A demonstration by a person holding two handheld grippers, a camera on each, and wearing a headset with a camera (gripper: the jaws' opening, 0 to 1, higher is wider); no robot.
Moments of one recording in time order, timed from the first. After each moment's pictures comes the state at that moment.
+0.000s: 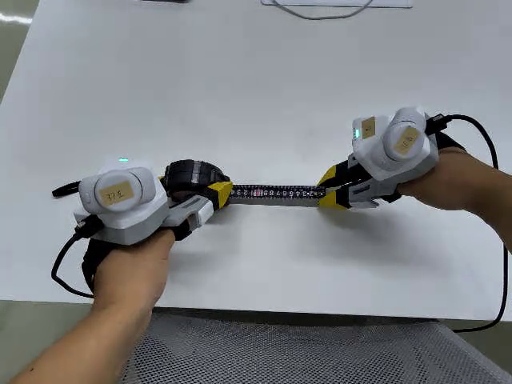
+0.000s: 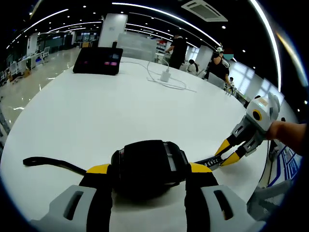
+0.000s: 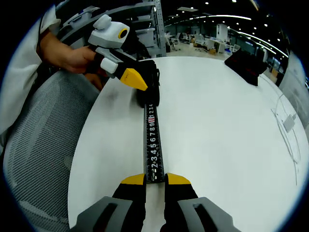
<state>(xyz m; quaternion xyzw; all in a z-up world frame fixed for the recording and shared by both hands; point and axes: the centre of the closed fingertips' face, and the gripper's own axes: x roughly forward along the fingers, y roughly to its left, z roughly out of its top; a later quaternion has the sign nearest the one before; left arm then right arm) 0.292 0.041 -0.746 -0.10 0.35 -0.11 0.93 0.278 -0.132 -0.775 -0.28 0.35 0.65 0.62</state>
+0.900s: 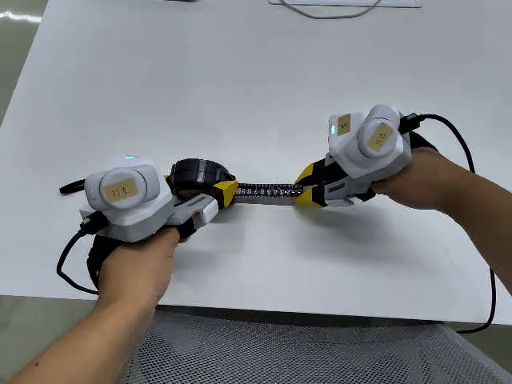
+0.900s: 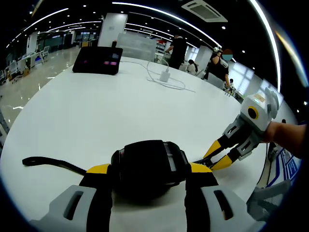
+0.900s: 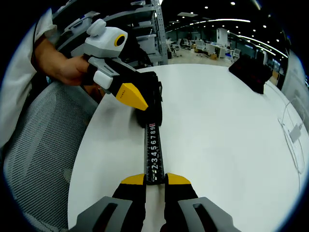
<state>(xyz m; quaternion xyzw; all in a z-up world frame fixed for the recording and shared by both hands) 0.291 0.042 -0.746 -0.10 0.35 -0.12 0.93 0.277 -0.086 -0.772 -0.25 0.34 0.66 0.62</state>
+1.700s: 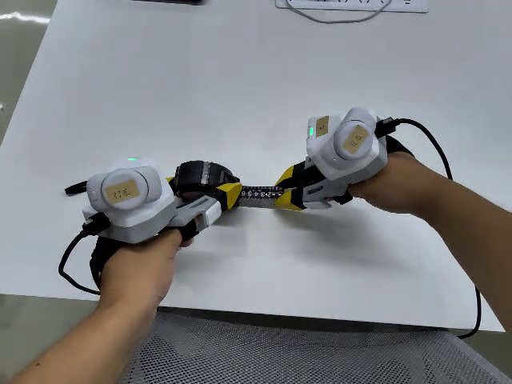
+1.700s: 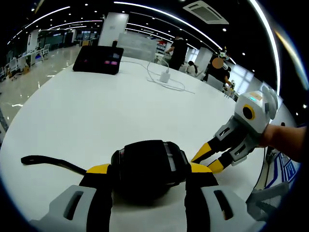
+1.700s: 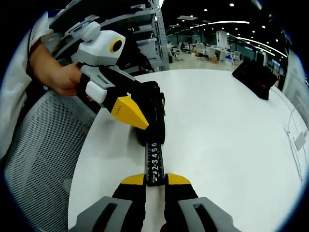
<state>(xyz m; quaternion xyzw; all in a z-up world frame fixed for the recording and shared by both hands) 0.291 0.042 -0.745 -0.11 0.34 -0.12 0.92 0.276 -0.049 -0.770 -0.23 0.33 0.67 0.62</state>
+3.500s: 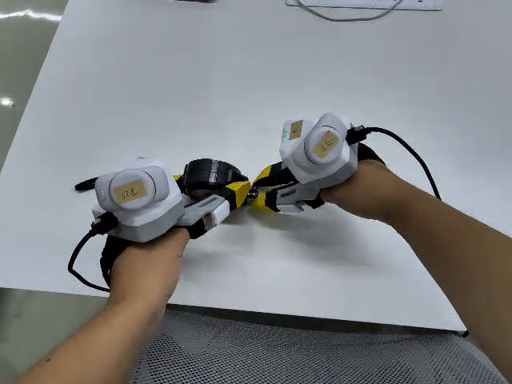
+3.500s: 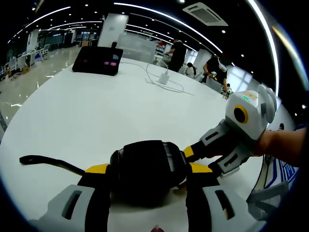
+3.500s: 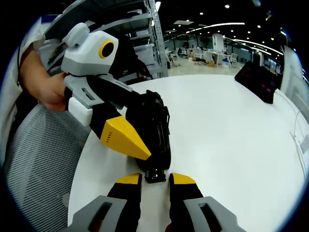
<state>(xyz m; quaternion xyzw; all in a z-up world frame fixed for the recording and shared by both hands) 0.292 0.042 -0.745 -0.12 0.34 -0.12 0.93 0.270 -0.010 -0.772 -0.20 0.32 0.67 0.64</state>
